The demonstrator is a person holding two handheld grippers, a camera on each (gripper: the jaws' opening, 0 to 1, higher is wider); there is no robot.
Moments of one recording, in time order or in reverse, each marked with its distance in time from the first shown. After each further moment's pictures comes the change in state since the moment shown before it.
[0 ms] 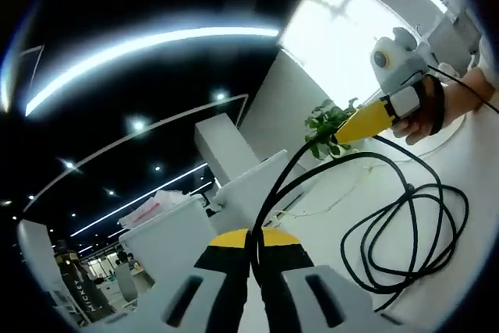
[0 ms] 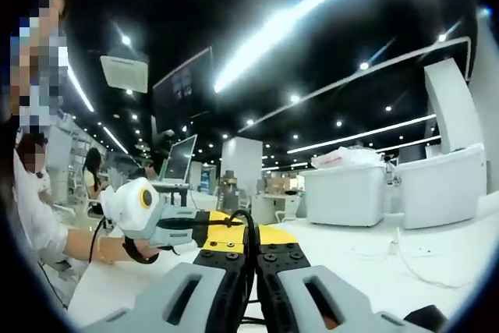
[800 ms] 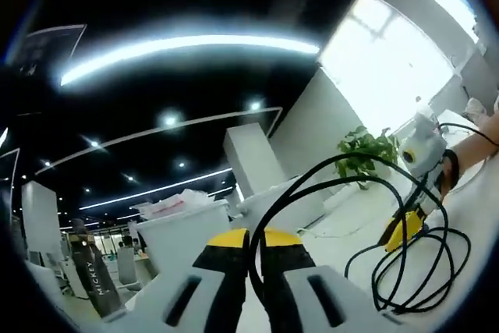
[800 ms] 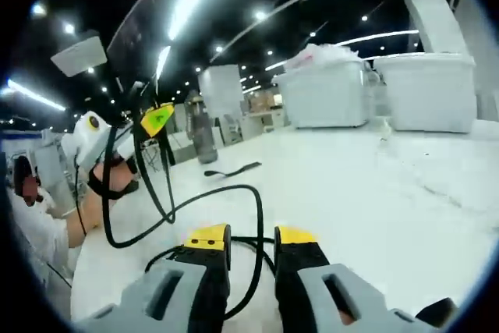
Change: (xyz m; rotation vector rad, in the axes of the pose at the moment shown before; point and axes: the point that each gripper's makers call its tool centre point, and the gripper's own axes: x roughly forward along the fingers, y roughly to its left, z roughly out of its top) left arm -0.017 0.050 0.018 -0.171 -0.081 0.168; right arm -0.016 -0.042 -0.123 0.138 0.529 -0.096
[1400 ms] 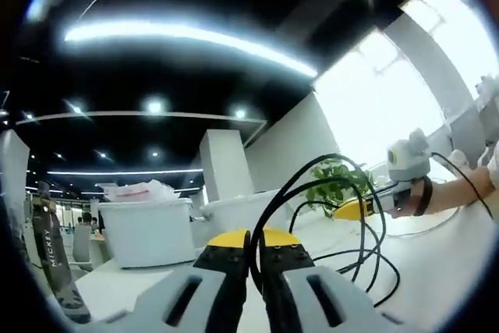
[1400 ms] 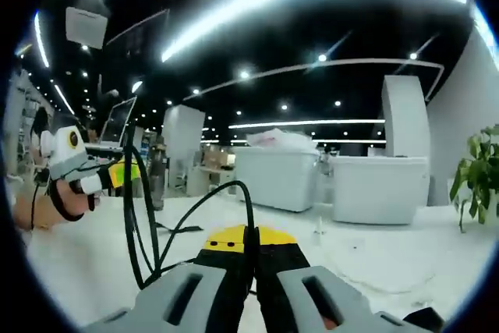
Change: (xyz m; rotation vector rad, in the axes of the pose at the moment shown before) left arm 0.001 -0.035 0.008 -0.202 -0.054 -0.163; right arm -0.063 -0.031 0.103 -0.235 -0.441 -0.300
